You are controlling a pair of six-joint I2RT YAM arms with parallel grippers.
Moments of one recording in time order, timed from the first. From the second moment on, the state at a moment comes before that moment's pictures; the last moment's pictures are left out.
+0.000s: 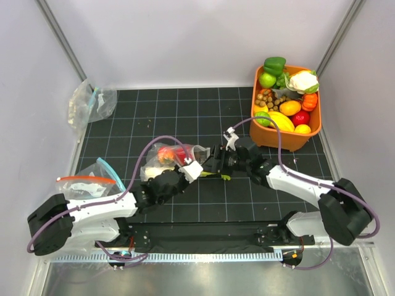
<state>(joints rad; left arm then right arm) -1.05 1.10 0.45 0.24 -0.36 0.19 0.66 1.29 0.65 0.13 -0.38 0.80</state>
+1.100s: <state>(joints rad) -1.03 1.23 0.49 0.30 -0.48 0.06 0.68 1.35 0.53 0.39 -0.30 1.13</state>
